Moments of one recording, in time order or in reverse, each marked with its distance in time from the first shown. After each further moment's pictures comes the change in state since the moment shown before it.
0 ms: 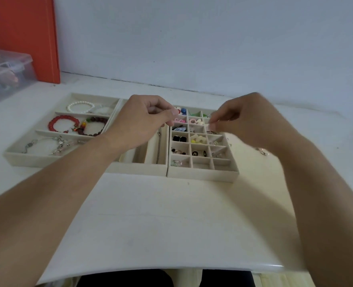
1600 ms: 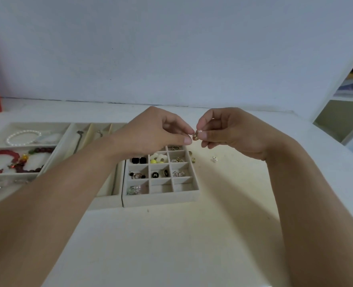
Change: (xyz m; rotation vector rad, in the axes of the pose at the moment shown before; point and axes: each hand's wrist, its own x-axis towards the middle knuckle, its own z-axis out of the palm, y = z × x) left_hand 0.044 0.048 0.068 0.060 -0.476 0.075; right_hand 0.005 0.063 -0.044 0.529 -0.250 0.033
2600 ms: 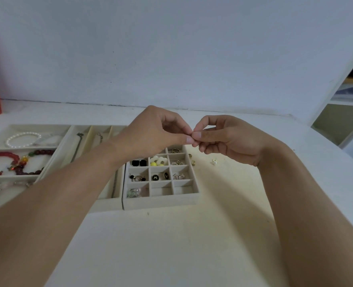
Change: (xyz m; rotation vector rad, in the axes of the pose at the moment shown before) left_hand 0.002 -0.002 0.002 -0.016 0.096 0.128; right_hand 0.004 0.001 0.009 0.221 -0.032 0.098
